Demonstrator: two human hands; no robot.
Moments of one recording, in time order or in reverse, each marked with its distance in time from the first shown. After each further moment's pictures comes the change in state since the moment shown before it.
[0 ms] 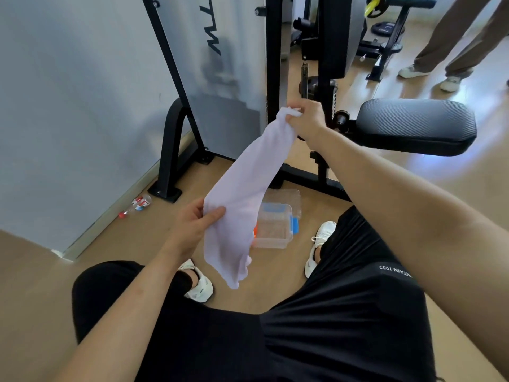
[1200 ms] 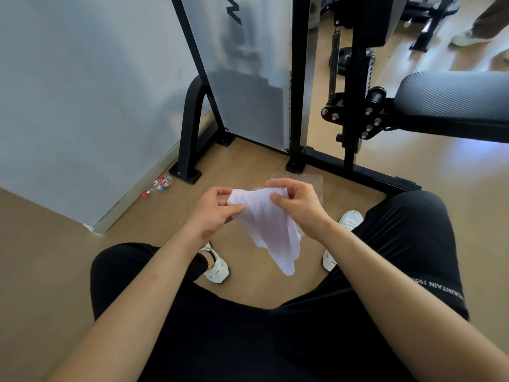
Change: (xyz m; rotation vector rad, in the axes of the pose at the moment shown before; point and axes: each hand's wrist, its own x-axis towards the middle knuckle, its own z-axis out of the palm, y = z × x) left_hand 0.024 -0.013 0.011 0.172 0.126 -0.280; right_hand -0.164 0.092 0.059 0.327 -0.410 0.086
